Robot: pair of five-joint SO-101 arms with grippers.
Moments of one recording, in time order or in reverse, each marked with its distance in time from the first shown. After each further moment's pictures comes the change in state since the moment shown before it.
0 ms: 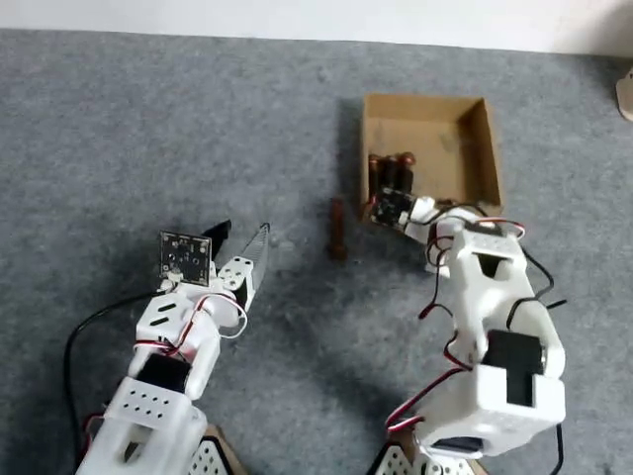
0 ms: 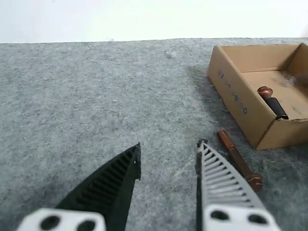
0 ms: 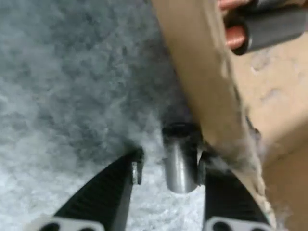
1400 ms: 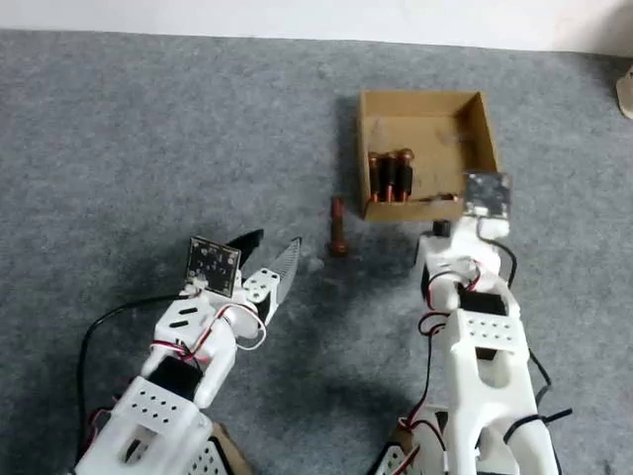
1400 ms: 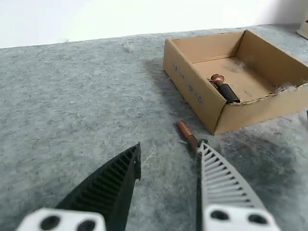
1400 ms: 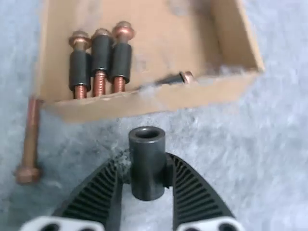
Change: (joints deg) left arm 8.4 0.0 -0.3 0.3 0.0; right arm -2.9 -46.2 29.5 -4.3 -82.5
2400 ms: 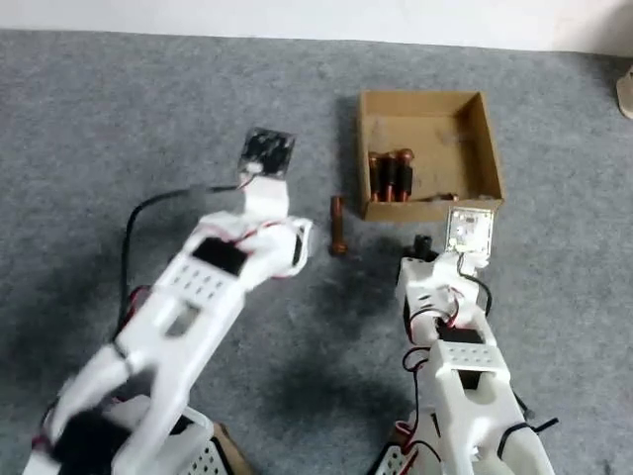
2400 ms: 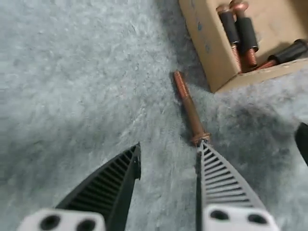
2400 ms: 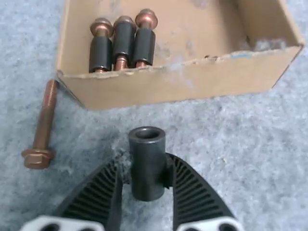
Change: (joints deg) left arm 2.9 50.4 -54.2 37.5 6.9; right arm -4.1 -0.4 15.6 -21.0 1.2
